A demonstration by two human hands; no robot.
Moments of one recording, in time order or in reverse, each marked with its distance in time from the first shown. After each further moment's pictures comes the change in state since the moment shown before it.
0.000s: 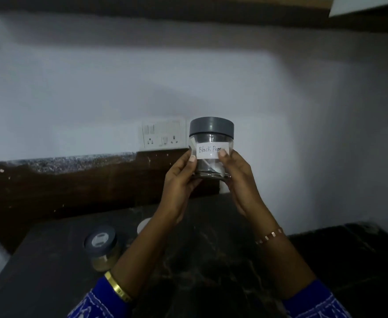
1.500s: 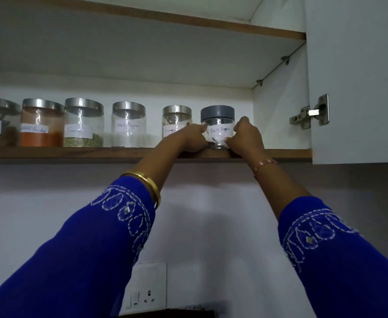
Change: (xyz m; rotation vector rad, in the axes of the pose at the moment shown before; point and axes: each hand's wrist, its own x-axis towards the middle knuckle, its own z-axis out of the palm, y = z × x) left_hand 0.347 0.231 0.151 1.591 -0.030 0.332; right_hand 0.346 -0.241 -0.057 -0.944 0.368 -0.517
